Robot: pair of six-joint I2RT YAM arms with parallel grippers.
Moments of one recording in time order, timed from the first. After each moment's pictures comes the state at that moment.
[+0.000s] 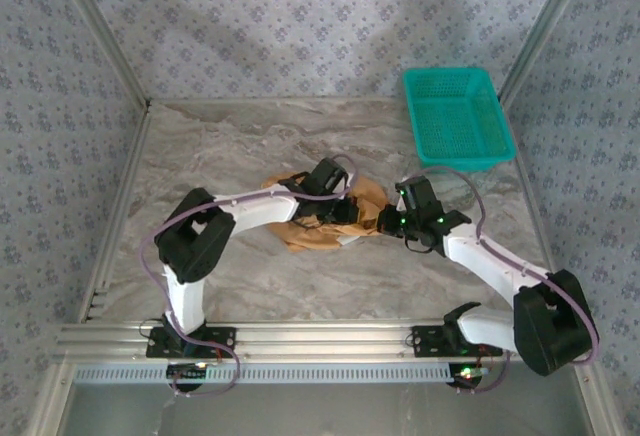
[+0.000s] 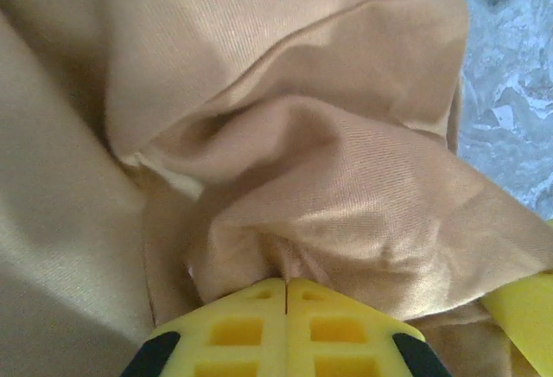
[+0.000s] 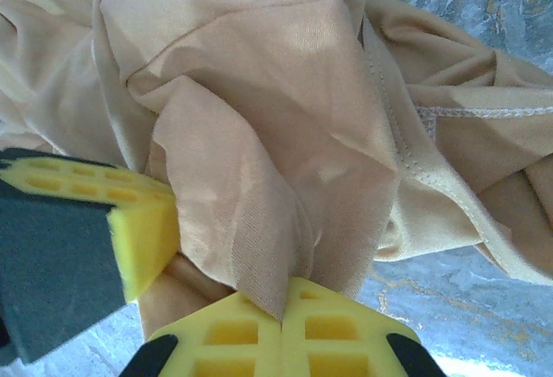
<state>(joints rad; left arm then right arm) -0.83 1.92 1.27 -0.25 0.33 -0.64 0.44 1.21 0.65 -0.33 -0.17 0.64</state>
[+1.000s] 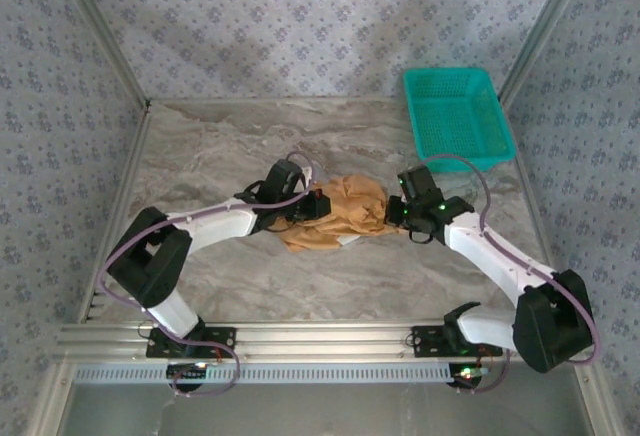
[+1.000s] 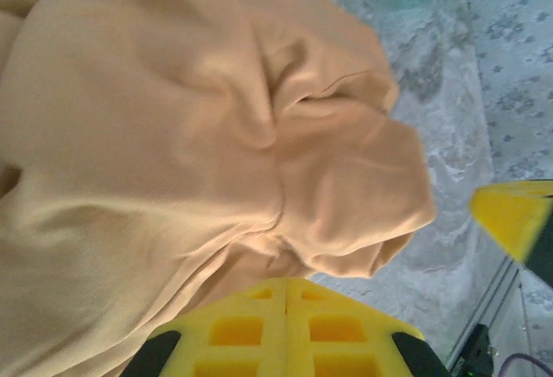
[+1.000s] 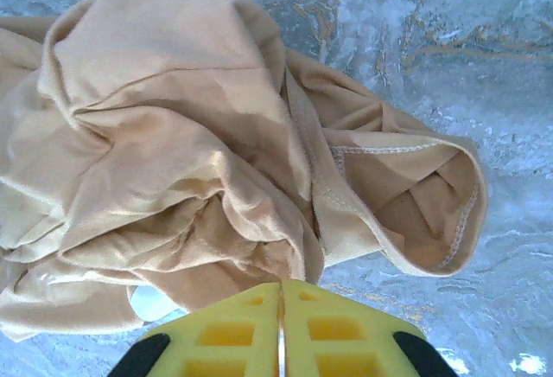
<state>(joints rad) -0.70 1.63 0.91 0.03 0.37 -0.77 0.46 1.22 0.81 -0.55 0.00 0.62</state>
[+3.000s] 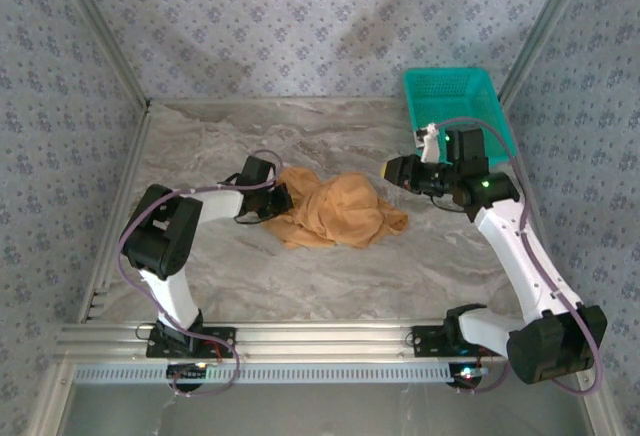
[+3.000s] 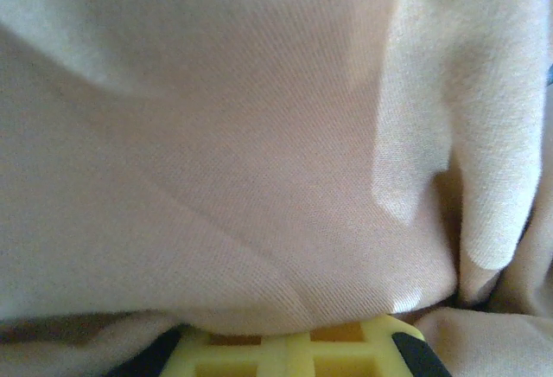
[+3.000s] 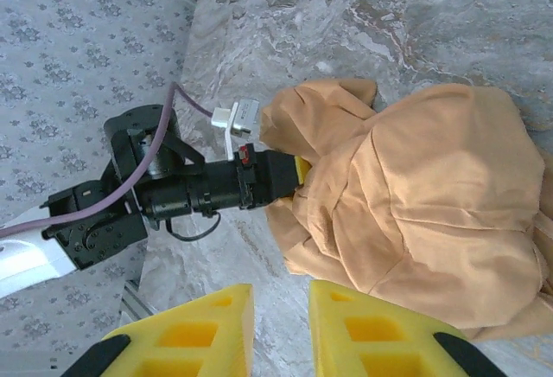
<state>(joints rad) -0.44 1.81 0.93 -0.09 0.31 -0.78 0.22 1.15 1.10 -0.62 -0.63 0.52</state>
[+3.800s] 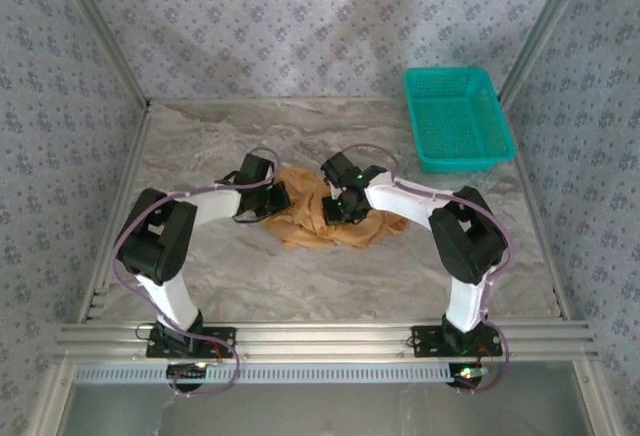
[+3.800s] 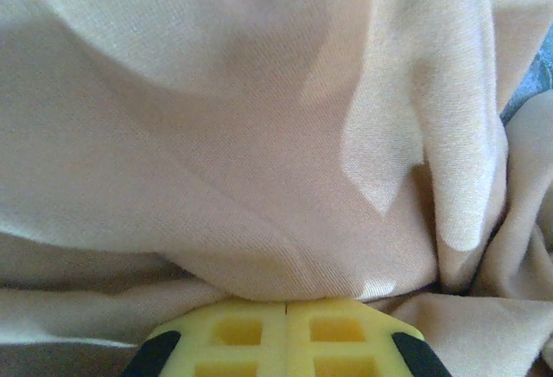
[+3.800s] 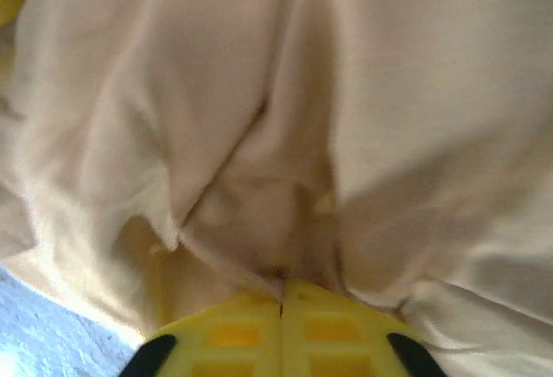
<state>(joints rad) -0.44 1.76 0.94 -0.14 0.28 -0.77 0.69 1.84 1.26 -0.64 -0.12 0.46</state>
